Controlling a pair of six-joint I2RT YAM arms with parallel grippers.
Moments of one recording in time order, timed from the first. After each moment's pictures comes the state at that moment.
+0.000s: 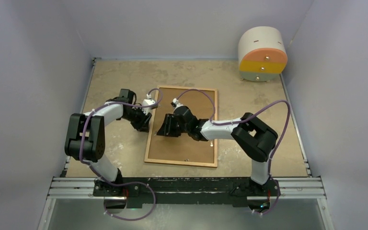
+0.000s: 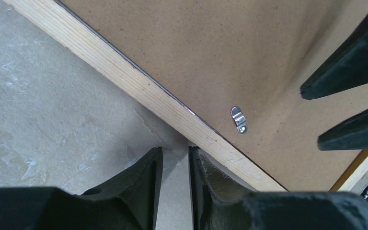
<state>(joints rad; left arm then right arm) -0.11 1.67 0.93 -0.56 0.56 0.64 0.91 1.87 1.02 0.25 -0.18 0.93</state>
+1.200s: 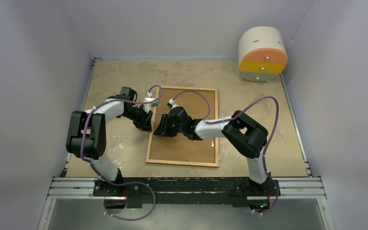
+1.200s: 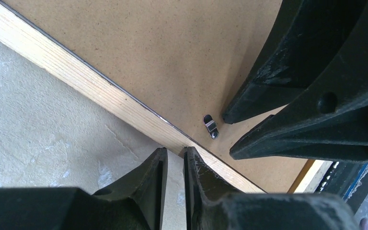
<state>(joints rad) -0.12 1.70 0.99 -0.63 0.67 0.61 0.94 1.99 1.09 0.29 -0.18 0.96</state>
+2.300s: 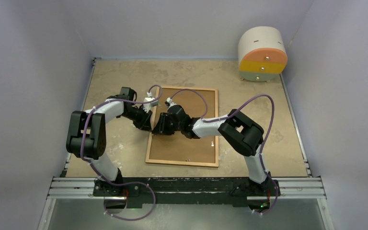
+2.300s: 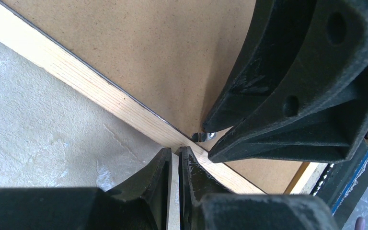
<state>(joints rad) -0.12 1.71 0.99 -0.64 0.68 0.60 0.94 2.05 1.15 0.31 -0.19 0.95</state>
